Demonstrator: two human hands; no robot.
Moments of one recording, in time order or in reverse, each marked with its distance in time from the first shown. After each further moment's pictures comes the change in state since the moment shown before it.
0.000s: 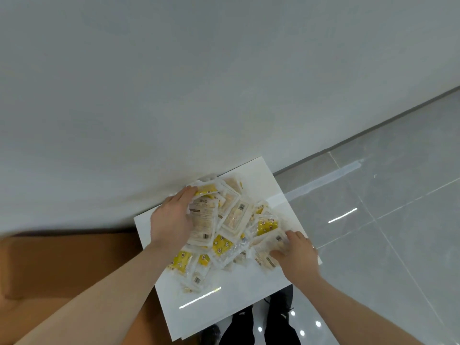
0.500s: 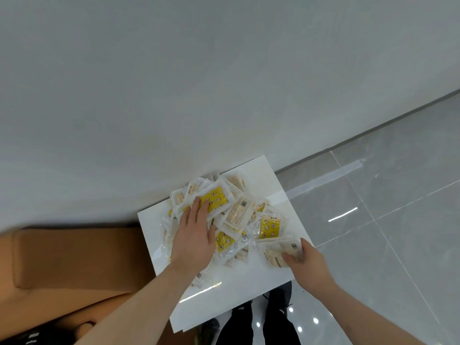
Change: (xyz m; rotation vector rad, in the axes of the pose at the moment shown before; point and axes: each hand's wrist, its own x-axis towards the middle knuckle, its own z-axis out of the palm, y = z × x) left_hand -0.048 0.018 0.040 -0.103 -0.122 -0.031; right_hand -0.023 0.029 -0.009 0.485 -0.099 0.076
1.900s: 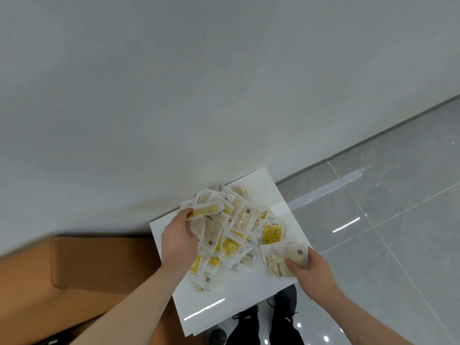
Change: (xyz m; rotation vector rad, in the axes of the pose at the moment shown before) left_hand -0.010 -0.001 -0.073 -0.320 0.195 -0.255; right_hand -0.052 -0.026 -0.013 0.273 0.031 -0.063
